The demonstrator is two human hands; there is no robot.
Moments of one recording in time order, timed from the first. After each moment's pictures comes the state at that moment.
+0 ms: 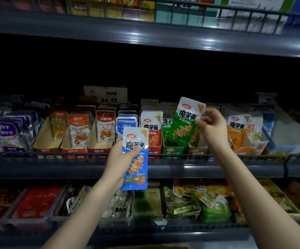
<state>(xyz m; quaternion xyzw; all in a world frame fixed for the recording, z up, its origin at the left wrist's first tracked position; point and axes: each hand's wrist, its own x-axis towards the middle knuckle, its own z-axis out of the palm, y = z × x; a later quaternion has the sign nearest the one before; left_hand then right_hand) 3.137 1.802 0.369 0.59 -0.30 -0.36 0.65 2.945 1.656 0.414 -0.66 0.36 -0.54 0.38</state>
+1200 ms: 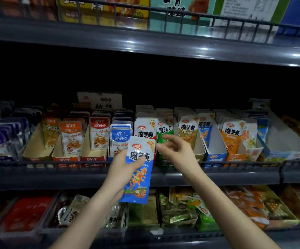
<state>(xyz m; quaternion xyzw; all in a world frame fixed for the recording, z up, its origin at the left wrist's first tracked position) 3.122 1.797 0.369 0.59 -0.35 -0.37 0.63 2.983 1.704 0.386 -0.72 0.33 -0.39 0.48</state>
